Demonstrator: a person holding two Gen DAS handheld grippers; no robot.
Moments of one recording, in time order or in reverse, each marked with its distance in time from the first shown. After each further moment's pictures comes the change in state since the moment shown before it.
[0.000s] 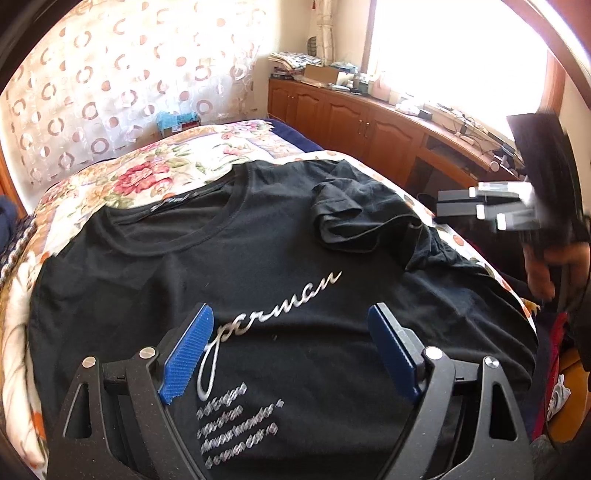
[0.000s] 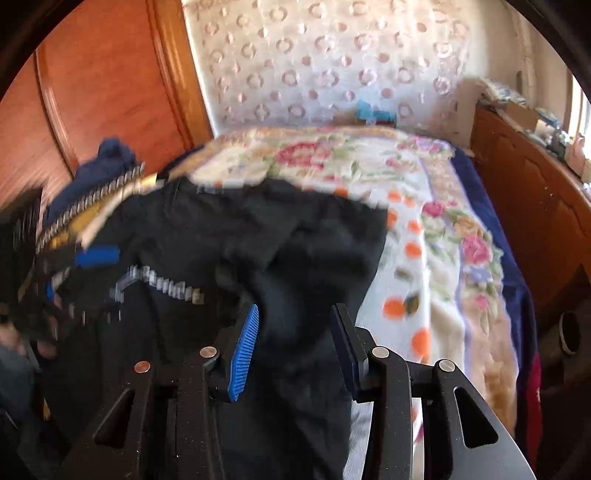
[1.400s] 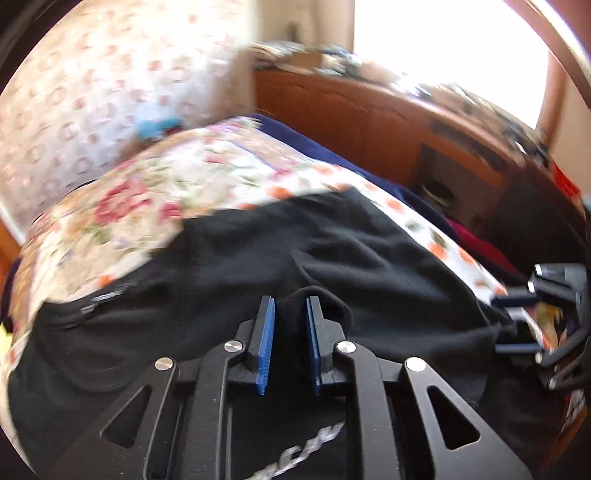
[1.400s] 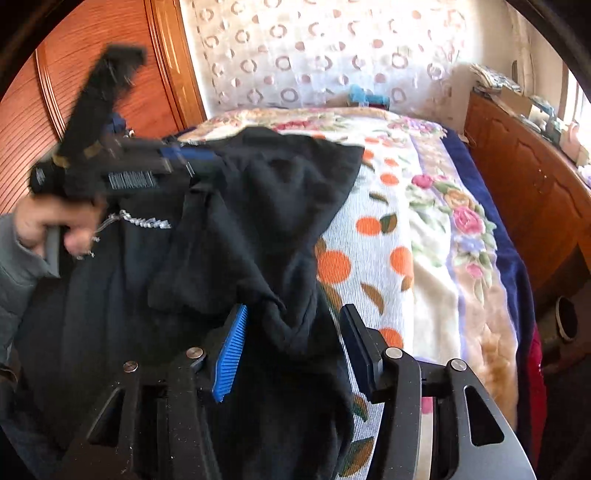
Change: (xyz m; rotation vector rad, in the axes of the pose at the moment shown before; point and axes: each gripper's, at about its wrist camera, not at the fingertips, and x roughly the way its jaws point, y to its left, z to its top) left arm 0.082 -0.012 0.083 0.054 0.031 0.048; right arm 0.003 -0.016 -0.048 0.006 0.009 -0.032
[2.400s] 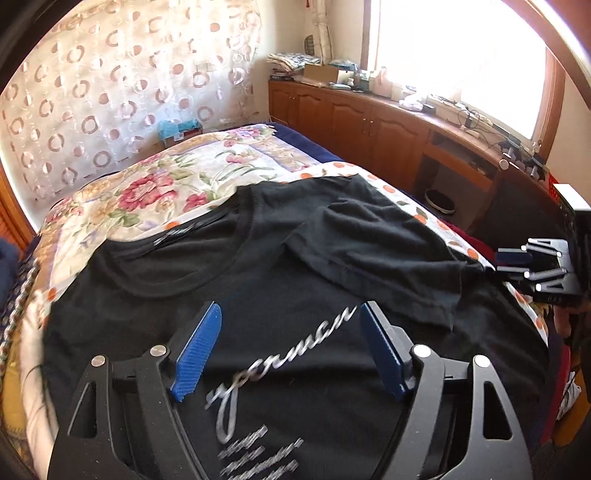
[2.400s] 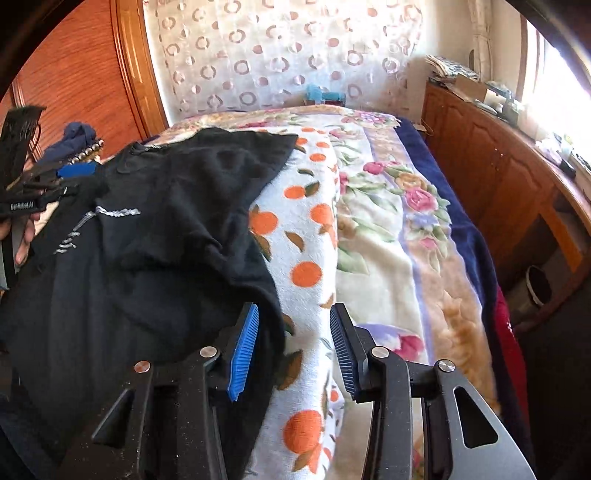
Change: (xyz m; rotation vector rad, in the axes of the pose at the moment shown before) left arm -0.076 0.020 -0.062 -0.031 -0.032 0.006; right arm -0.035 -0.022 -0.023 0.088 -0.003 -0.122
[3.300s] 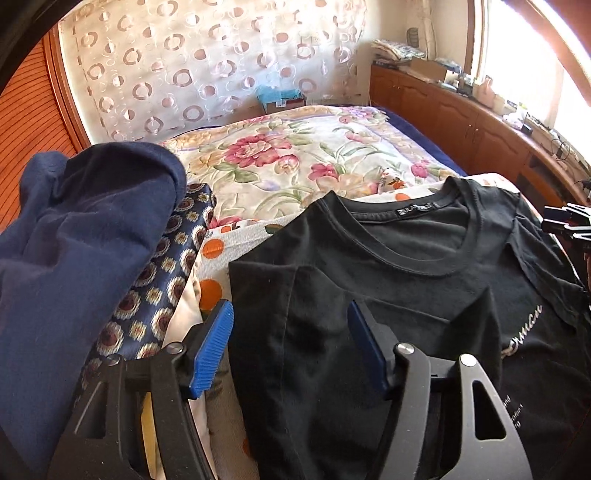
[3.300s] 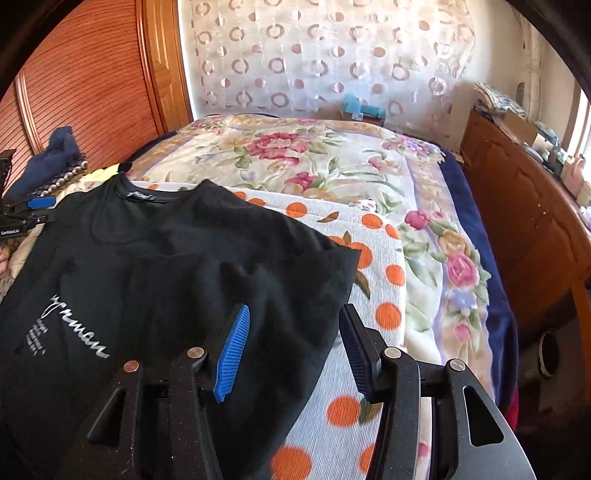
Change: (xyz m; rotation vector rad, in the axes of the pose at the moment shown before) left arm 0.010 0.174 -0.019 -0.184 0.087 0.270; right arm 0.110 0.019 0.130 -0.132 0.006 0.043
